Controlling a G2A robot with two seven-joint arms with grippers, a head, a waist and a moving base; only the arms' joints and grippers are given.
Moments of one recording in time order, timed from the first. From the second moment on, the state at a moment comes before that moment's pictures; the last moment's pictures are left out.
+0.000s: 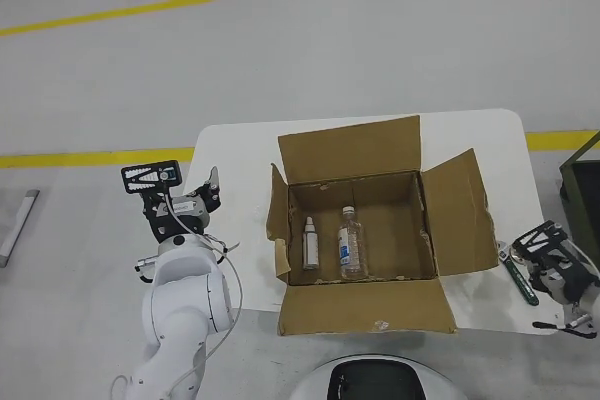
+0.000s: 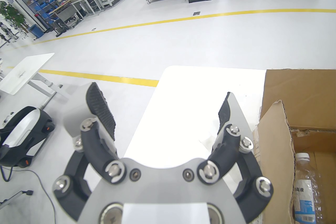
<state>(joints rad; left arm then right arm) 1.09 -1.15 -1.24 -2.14 1.70 0.51 -0.87 -1.72 -0.99 1.84 -2.15 -1.11 -0.30 1.03</state>
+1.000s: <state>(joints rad) 1.09 -1.15 -1.24 -2.14 1.70 0.51 -0.87 -1.48 -0.98 1.73 -2.02 -1.06 -0.17 1.40</state>
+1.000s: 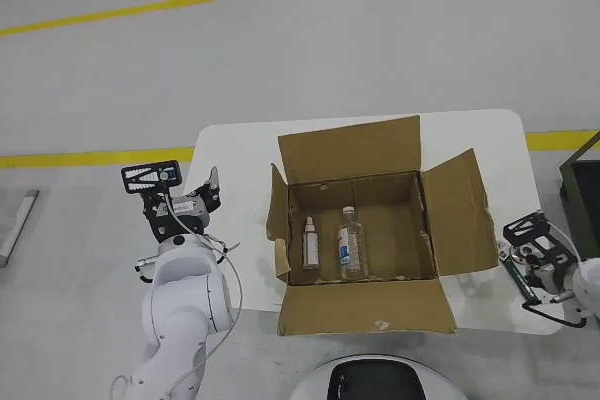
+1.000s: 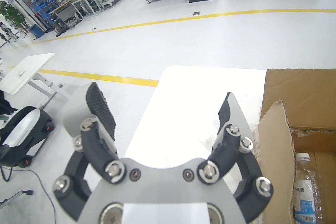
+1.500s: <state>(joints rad) 1.09 -1.15 -1.24 -2.14 1.70 0.51 -0.87 -1.42 -0.97 1.68 -1.93 -1.05 -0.16 1.43</state>
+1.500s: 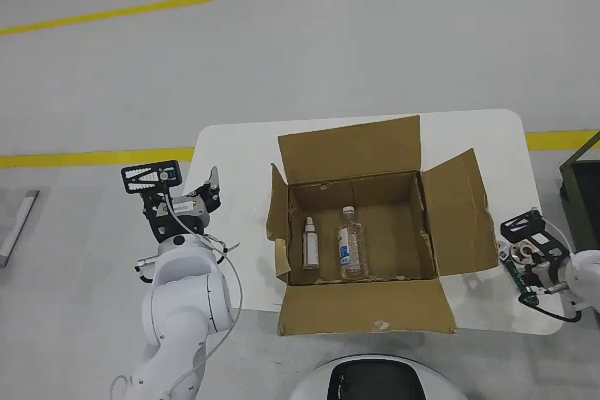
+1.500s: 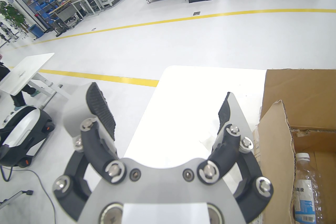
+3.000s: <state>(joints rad) 1.09 -1.15 -1.24 -2.14 1.70 0.51 -0.87 -1.37 -0.97 1.58 -1.76 -1.05 -0.15 1.33</state>
